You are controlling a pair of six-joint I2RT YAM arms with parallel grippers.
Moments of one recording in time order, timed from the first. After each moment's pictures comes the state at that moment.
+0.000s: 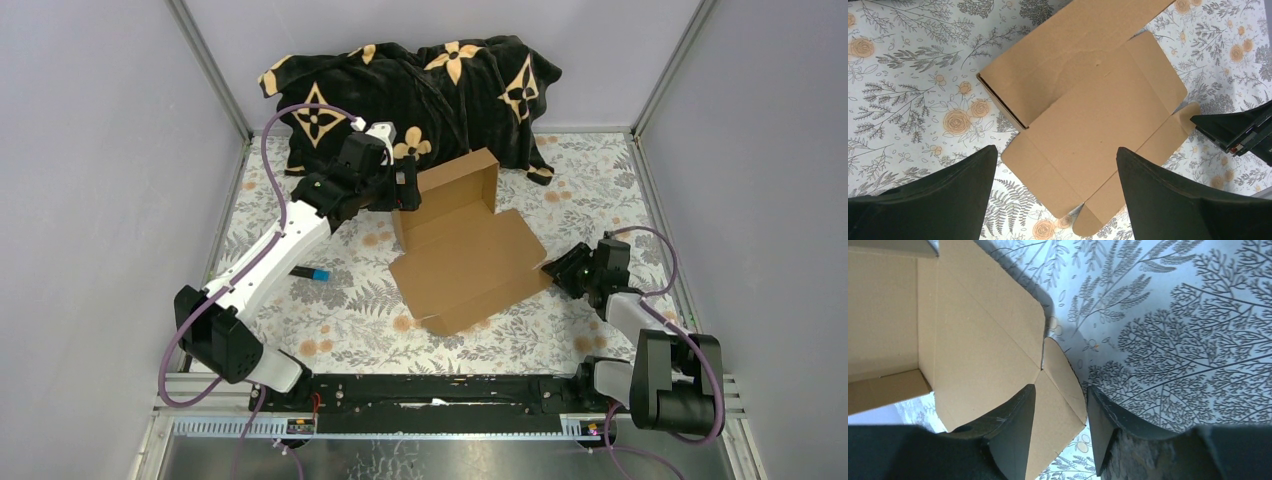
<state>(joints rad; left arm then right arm) -0.51 1.48 1.43 -0.64 -0.01 -0.42 -0.10 1.19 0.34 0.06 -0.29 0.75</state>
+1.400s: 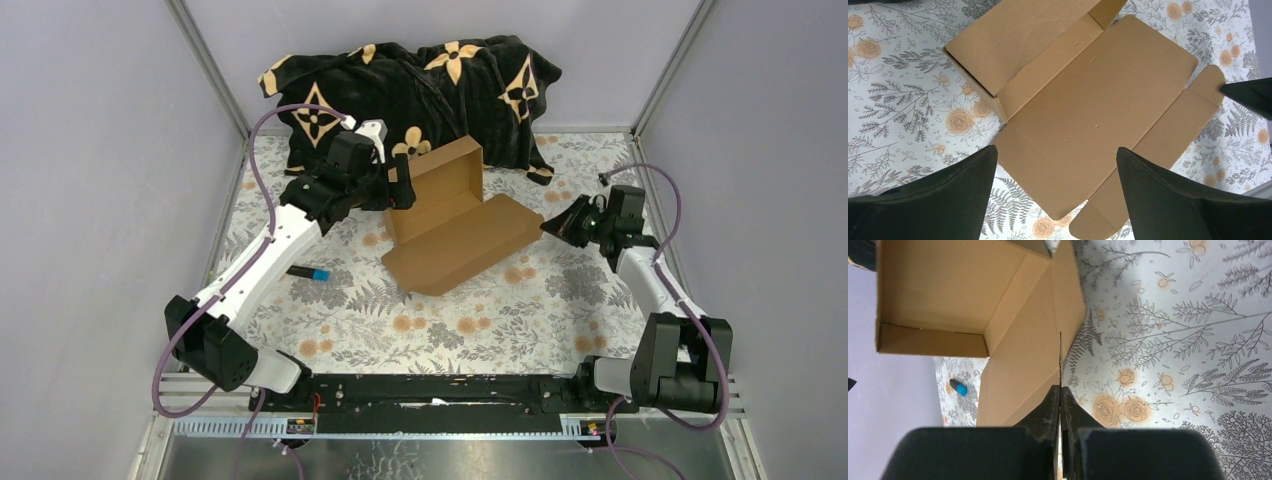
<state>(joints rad) -0.48 1.44 1.42 -0.64 0.02 -0.42 -0.10 1.29 0.72 -0.11 -0.54 0.59</state>
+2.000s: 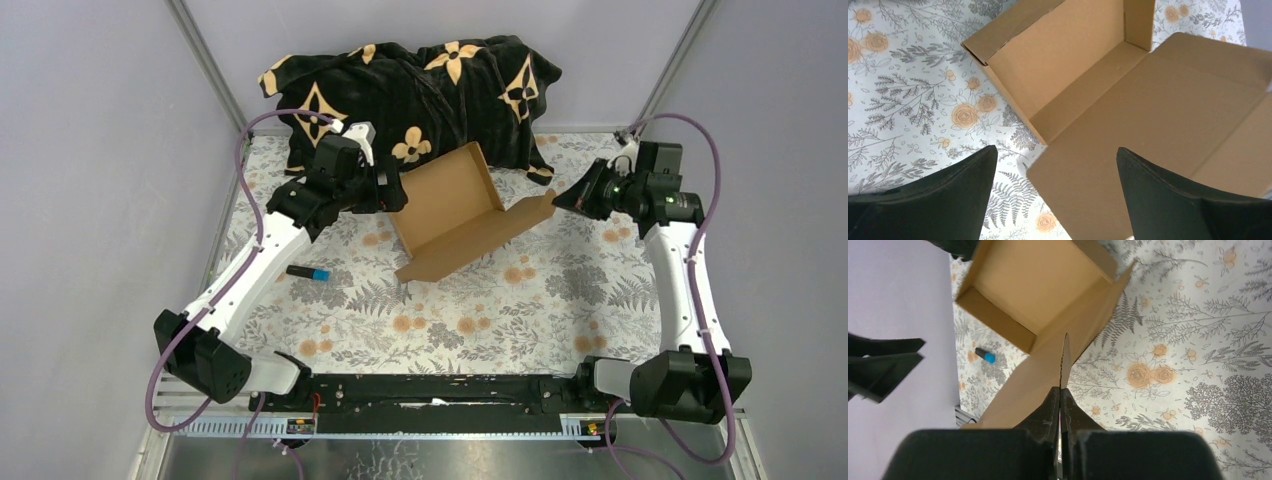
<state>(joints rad) -0.45 1.37 1.38 -0.64 0.05 -0.42 -0.10 1.24 1.21 -0.73 -0.60 0.44</state>
